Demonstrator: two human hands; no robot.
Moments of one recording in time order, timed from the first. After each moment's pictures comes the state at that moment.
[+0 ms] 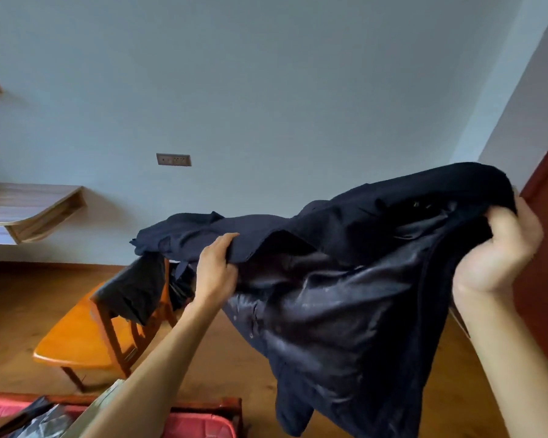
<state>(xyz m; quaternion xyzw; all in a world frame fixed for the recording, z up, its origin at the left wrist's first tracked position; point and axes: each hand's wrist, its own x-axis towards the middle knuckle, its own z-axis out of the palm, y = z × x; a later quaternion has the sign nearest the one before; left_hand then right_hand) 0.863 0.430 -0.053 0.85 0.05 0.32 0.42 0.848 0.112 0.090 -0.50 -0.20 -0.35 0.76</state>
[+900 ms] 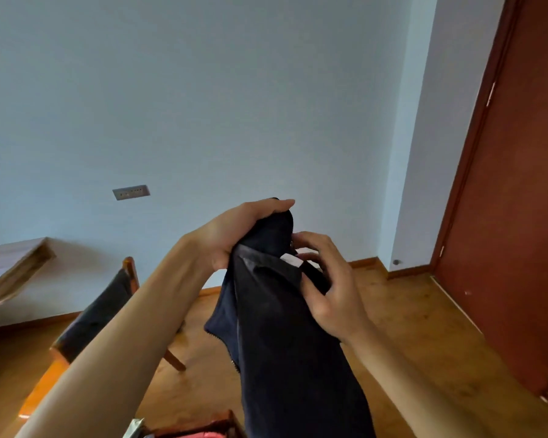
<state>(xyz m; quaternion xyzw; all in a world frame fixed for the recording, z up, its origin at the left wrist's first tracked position) 0.828 0.218 0.131 0.73 0.05 -0.21 0.65 0.819 0.063 0.003 -0.70 -0.31 -0.24 0.60</state>
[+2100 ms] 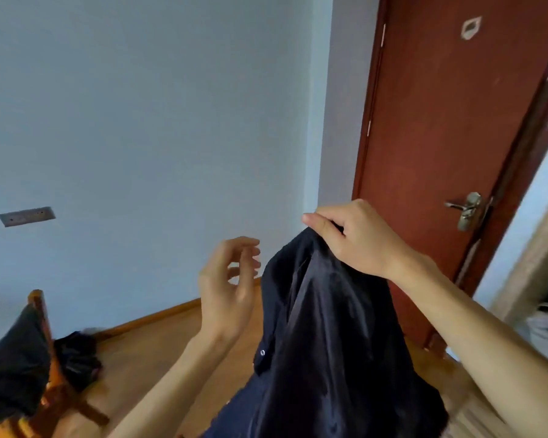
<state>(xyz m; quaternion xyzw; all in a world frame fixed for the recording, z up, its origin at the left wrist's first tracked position) 0.734 0.220 0.030 0.74 -0.20 0.26 0.58 0.713 0.014 0.116 -0.89 -0.24 -0.25 0.31</state>
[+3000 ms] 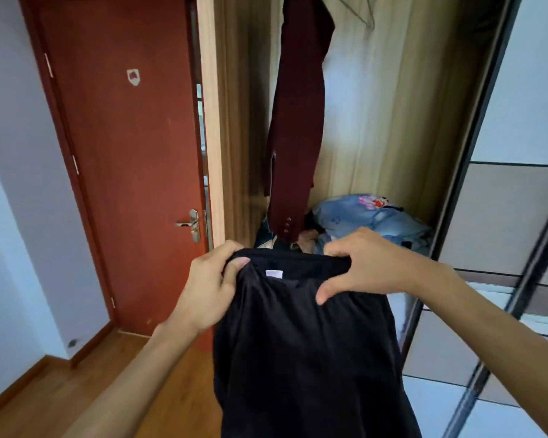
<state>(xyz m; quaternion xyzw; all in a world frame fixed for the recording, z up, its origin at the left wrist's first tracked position) 0.637 -0.113 0.071 0.58 -0.65 0.05 0.49 0.385 -0.219 0.149 -0.95 0.24 -0.16 0.11</state>
